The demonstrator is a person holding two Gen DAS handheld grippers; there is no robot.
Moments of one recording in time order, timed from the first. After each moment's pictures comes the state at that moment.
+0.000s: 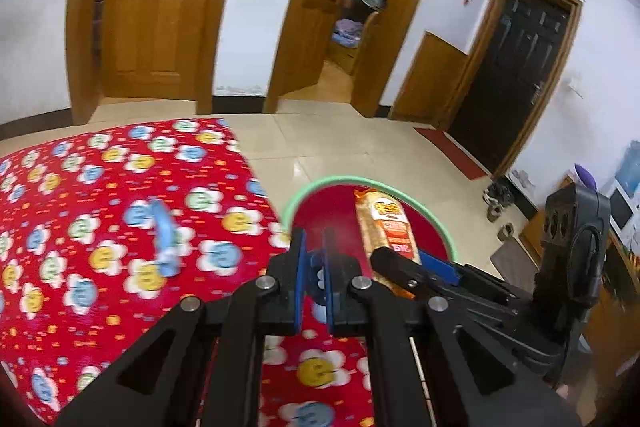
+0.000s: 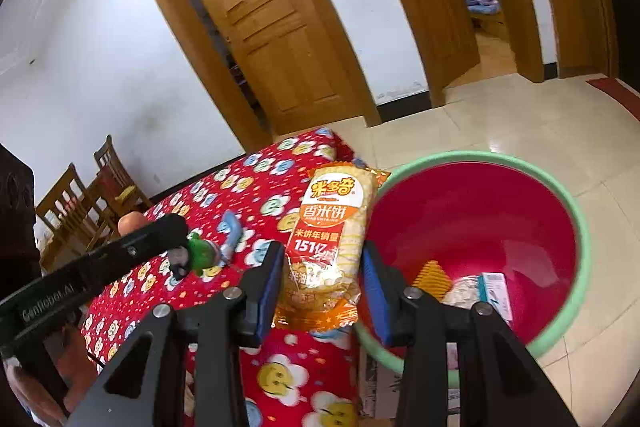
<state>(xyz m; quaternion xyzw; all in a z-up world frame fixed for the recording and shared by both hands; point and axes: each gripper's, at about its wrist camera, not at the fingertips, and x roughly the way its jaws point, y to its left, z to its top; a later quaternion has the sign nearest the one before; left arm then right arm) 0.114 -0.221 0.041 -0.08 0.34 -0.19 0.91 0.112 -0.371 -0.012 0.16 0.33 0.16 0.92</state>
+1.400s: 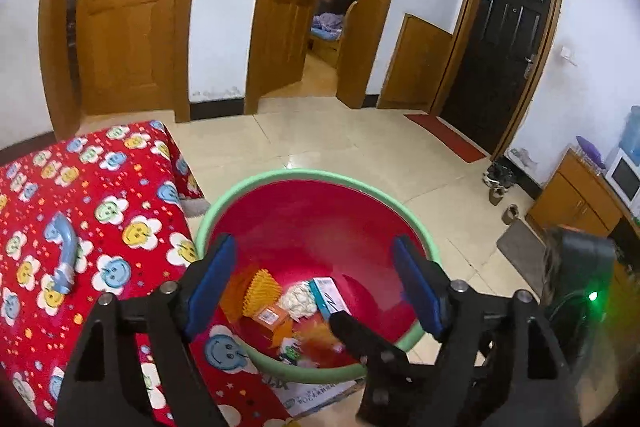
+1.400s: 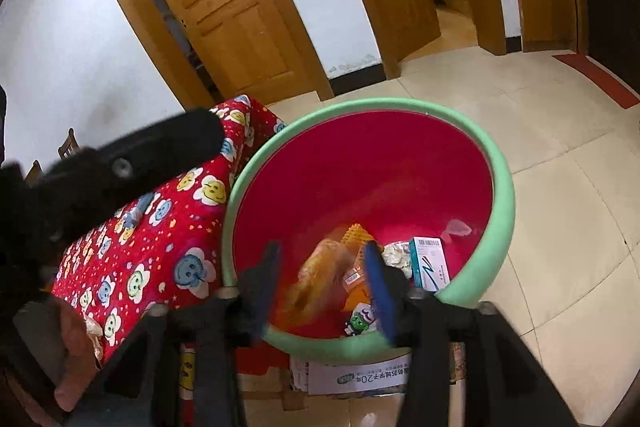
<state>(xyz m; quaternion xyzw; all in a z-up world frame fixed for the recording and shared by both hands) 0.131 -0.317 0.011 -0.04 0.34 -0.21 0.92 0.108 -0.435 -0.054 0.15 0.37 0.10 0.91</state>
